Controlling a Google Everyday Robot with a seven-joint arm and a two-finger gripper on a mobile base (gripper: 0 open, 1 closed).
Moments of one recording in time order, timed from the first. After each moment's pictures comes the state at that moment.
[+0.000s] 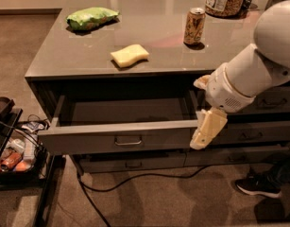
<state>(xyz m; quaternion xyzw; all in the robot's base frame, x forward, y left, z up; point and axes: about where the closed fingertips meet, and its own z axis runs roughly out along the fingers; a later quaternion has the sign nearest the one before) 0.474 -0.138 0.842 -0.62 0.75 0.09 0.22</state>
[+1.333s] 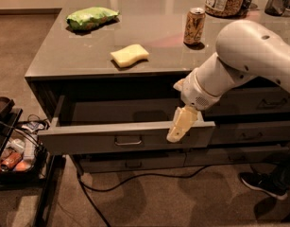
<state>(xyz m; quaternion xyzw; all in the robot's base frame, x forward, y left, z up) 0.524 -0.092 0.796 -0.61 0.75 0.12 0.23</state>
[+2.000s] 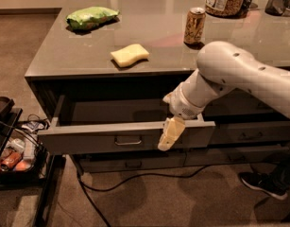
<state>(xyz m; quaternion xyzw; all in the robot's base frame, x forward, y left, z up) 0.529 -0.073 0.740 -0.62 0.74 0.15 0.20</state>
